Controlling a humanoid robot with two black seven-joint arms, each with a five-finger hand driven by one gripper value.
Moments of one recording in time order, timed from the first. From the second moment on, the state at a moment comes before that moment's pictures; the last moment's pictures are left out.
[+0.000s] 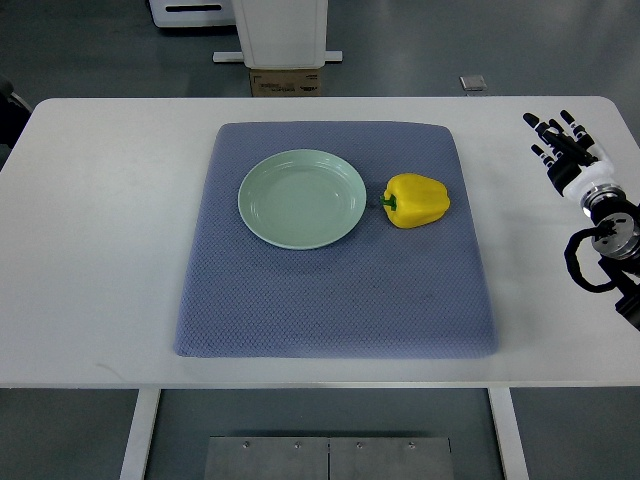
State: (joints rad) left arm -0.03 0.00 -0.17 -0.21 0.04 0.15 0.01; right arm 0.87 -0.25 0.63 0.43 0.13 0.09 0.23
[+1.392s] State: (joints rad) left arm -0.03 0.00 -0.17 -0.21 0.04 0.15 0.01; right arm 1.01 -0.49 0.05 0.89 -0.55 -0.08 0.46
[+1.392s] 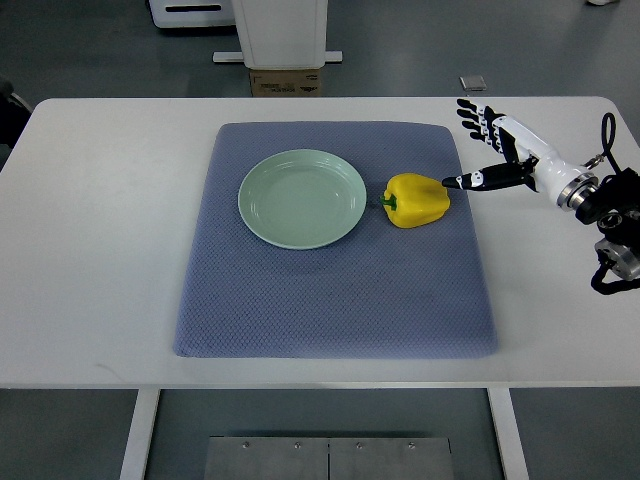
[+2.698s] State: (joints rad) left arm -0.03 0.00 -0.17 -0.21 0.04 0.15 0.01; right arm 1.27 -0.33 -0.51 0.82 -0.63 -0.21 0.52
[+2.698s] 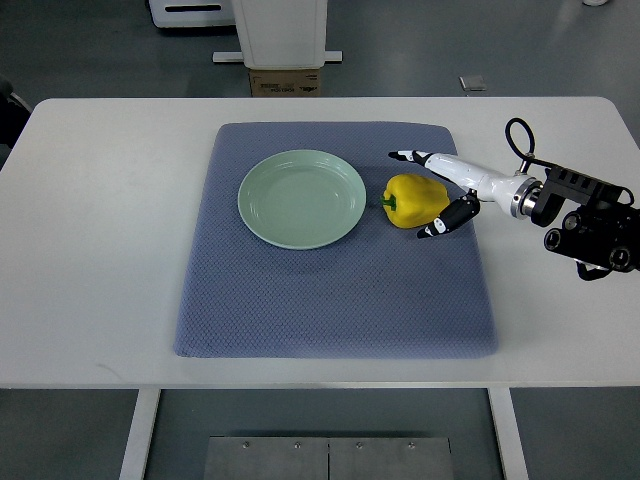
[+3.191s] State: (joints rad) left arm -0.03 0.00 -0.17 -0.21 0.04 0.15 0.01; right arm 1.27 -0.28 -0.57 0.77 -0.63 -0.22 0.50
